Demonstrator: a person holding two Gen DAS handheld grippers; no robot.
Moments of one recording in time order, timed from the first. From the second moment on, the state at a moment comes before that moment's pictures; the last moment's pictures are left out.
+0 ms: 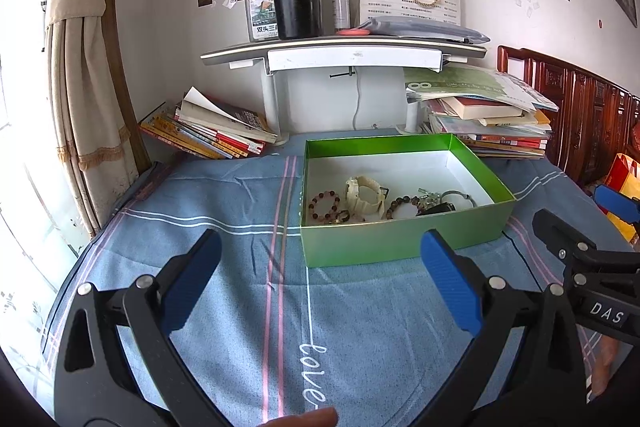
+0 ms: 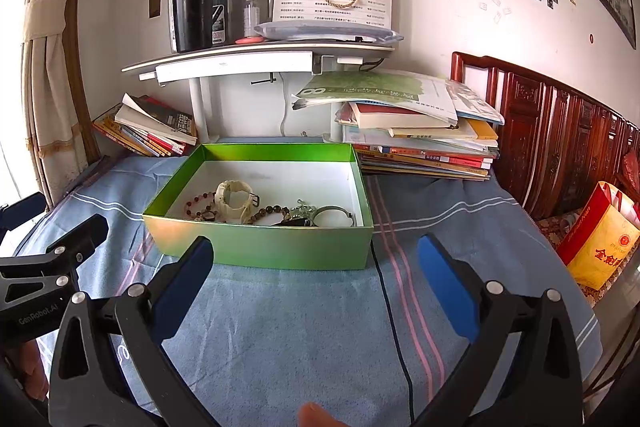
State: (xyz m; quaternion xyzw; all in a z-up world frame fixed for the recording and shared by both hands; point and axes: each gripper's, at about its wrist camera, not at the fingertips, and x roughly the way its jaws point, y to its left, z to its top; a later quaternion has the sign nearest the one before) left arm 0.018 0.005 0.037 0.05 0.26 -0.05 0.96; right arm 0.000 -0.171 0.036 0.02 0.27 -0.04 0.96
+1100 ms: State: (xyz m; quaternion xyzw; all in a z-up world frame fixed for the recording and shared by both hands) left arm 0.015 0.001 0.036 0.06 0.26 -0.04 0.96; right arm -0.004 -0.172 0.034 0.02 0.27 -0.05 0.96
